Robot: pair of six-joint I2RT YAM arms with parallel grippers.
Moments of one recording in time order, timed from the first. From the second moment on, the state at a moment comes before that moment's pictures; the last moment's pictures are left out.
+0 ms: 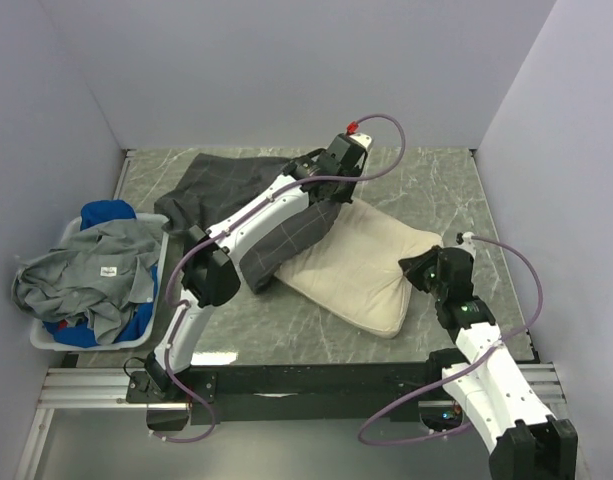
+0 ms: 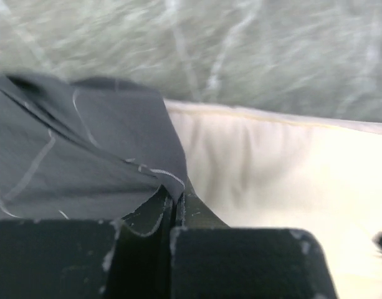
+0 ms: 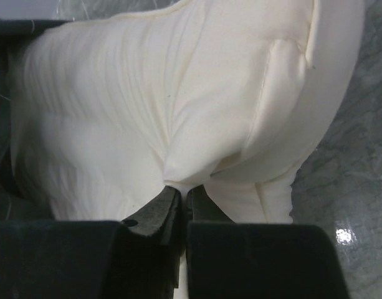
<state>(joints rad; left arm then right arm) -0.82 2.24 2.33 -0.82 -0.22 -0.24 0.12 0.70 0.38 -0.19 -0.03 0.86</state>
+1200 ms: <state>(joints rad) -0.85 1.13 0.72 -0.41 -0.53 -0.83 0.10 0.53 0.22 -0.30 -0.21 0.82</state>
